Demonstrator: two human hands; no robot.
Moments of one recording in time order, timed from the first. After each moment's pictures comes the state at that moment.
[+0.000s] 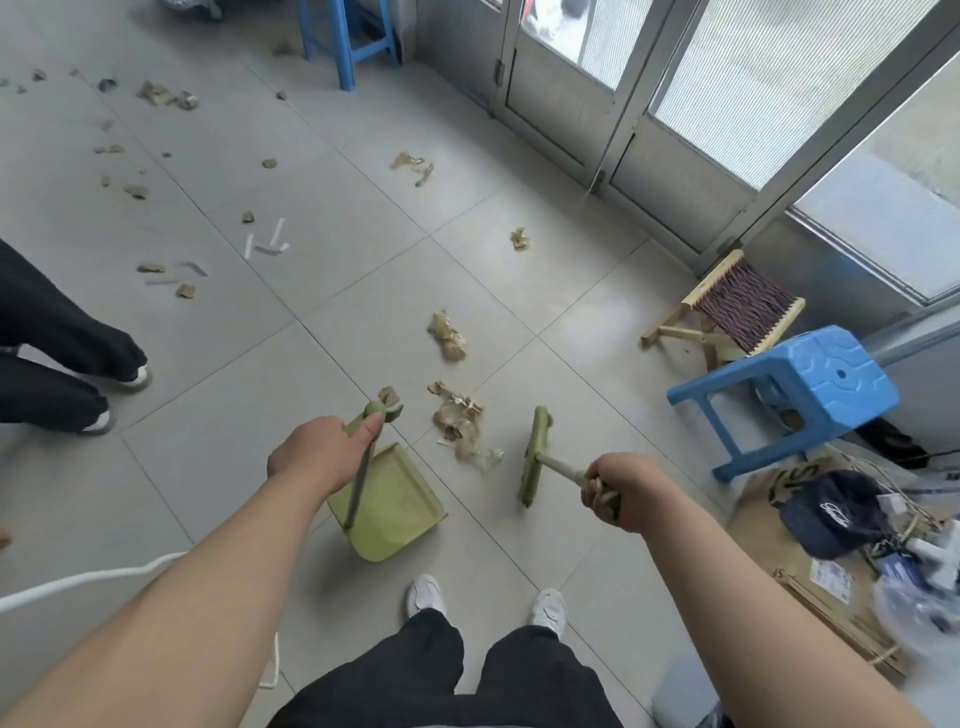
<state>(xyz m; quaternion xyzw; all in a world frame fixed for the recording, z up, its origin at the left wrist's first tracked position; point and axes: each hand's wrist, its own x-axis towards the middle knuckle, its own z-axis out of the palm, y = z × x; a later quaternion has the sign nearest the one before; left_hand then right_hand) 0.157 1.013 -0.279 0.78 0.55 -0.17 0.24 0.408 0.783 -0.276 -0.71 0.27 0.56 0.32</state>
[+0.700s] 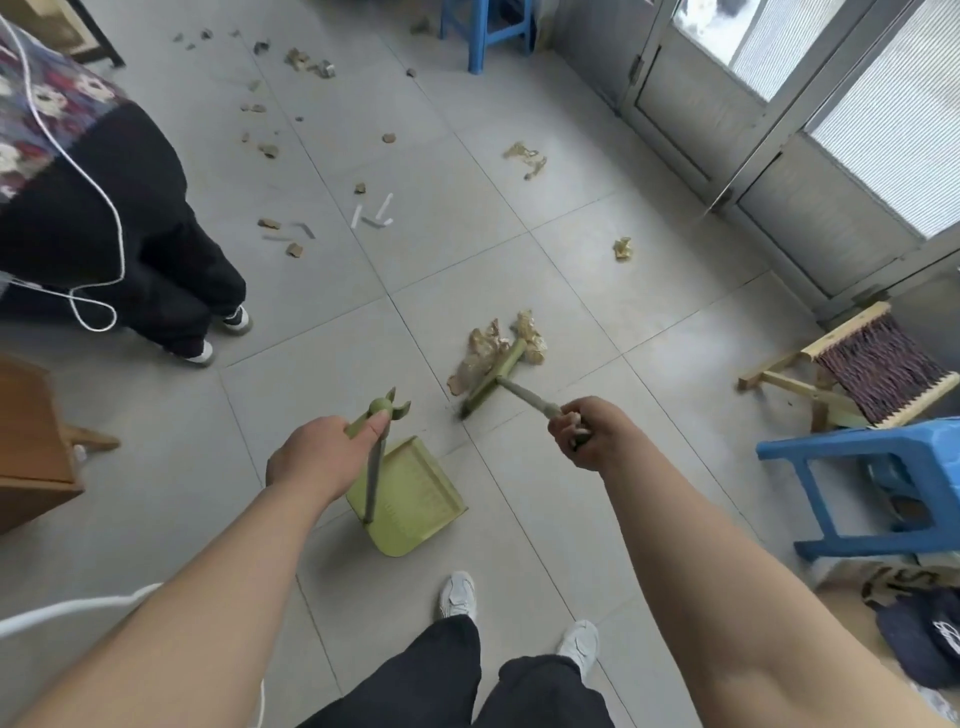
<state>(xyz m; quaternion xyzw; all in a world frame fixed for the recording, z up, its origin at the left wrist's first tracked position) 0.079 1.049 -0.283 0.72 0.64 -0.12 0.24 0.374 0.955 -0.303 -0.59 0.23 0.65 0.42</state>
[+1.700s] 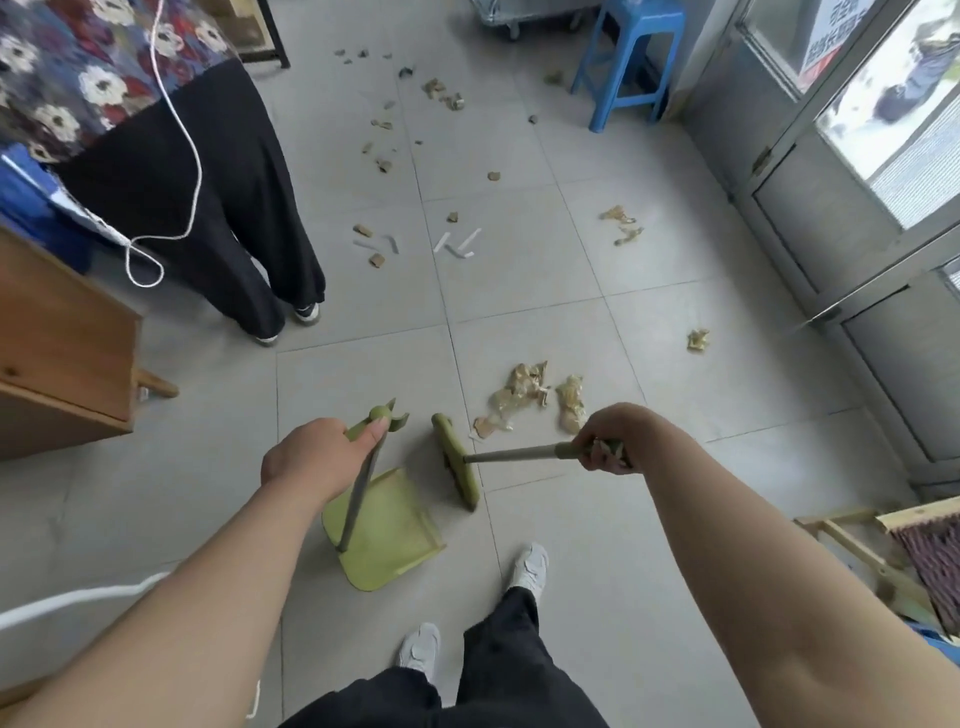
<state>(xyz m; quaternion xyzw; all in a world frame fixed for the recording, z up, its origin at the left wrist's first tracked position) 0.107 1.094 -0.268 0.63 0.73 -0.13 0.21 0.463 1.101 -0.290 -0.71 -0.10 0.69 -0.09</state>
